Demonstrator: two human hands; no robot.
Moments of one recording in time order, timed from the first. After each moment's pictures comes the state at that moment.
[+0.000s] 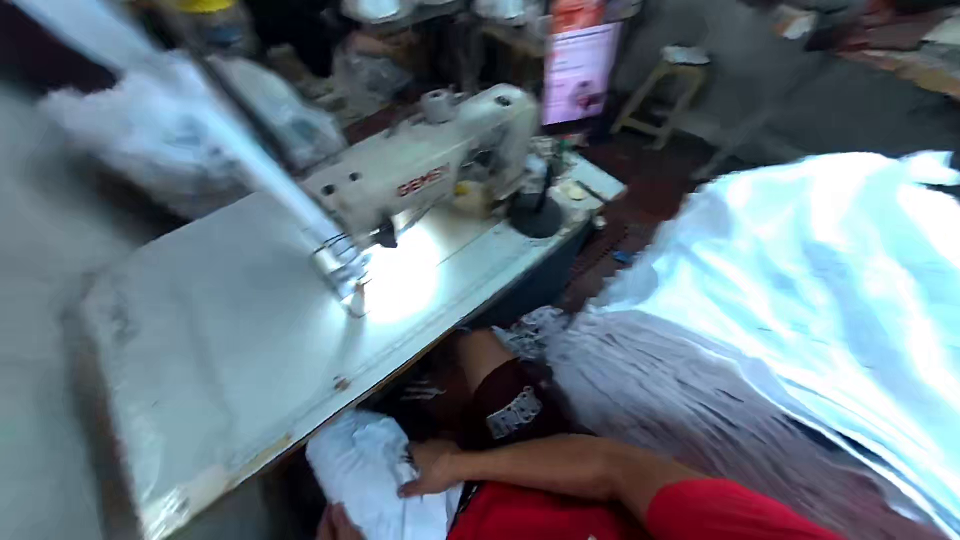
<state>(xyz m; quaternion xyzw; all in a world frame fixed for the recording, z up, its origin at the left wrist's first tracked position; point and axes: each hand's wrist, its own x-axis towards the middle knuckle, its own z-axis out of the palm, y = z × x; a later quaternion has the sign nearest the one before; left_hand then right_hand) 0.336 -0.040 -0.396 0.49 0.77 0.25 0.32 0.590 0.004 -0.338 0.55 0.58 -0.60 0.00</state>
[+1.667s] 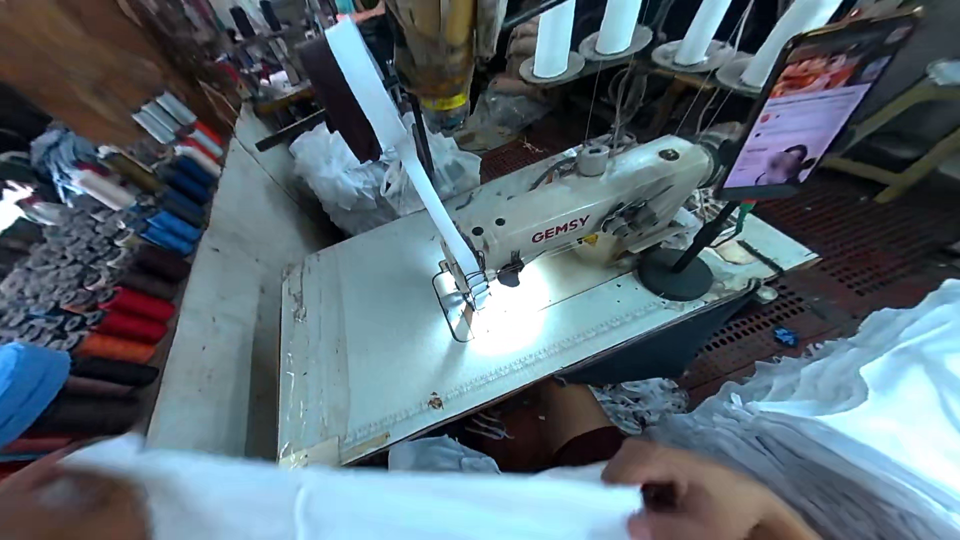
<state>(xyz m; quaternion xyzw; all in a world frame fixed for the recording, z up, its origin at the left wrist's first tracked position) 0.216 0.144 -0.038 0.65 0.65 0.32 -0.21 0.782 -0.005 -0.154 0.25 0.71 -0.53 -0.40</state>
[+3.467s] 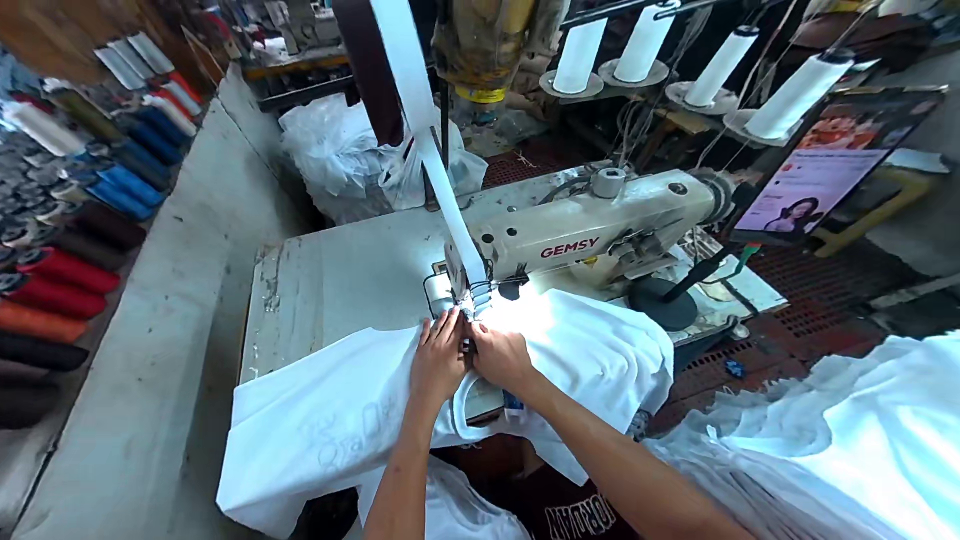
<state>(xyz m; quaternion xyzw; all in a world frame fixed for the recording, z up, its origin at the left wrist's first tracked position) 0.538 0.238 -0.241 0.88 0.44 0.14 0.09 0.685 0.202 -0.199 0.70 0.70 -0.15 -0.04</state>
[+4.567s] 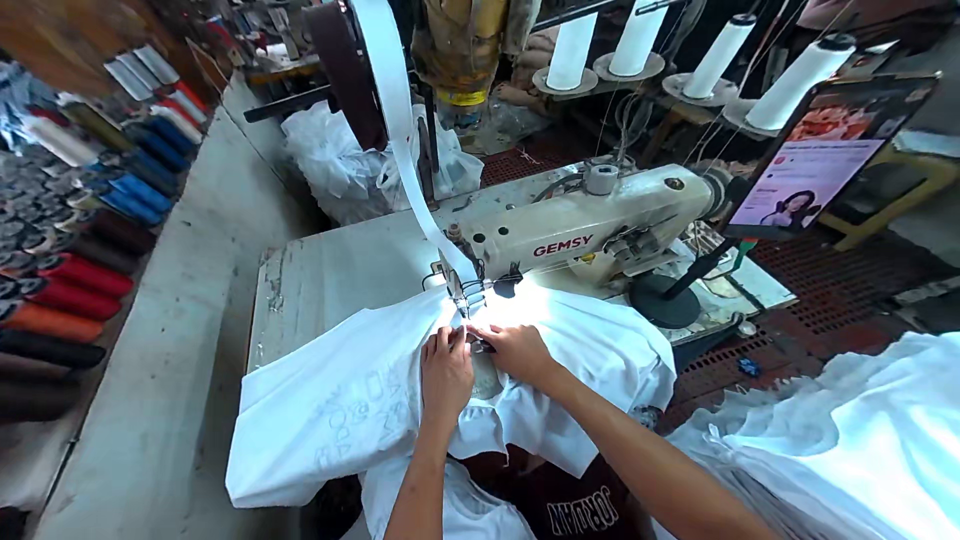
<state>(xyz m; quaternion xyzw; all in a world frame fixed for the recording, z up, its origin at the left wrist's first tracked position) 0.558 0.204 -0.242 0.82 0.54 0.21 0.05 0.733 0.197 -0.219 0.61 0.77 -0.13 -0.09</state>
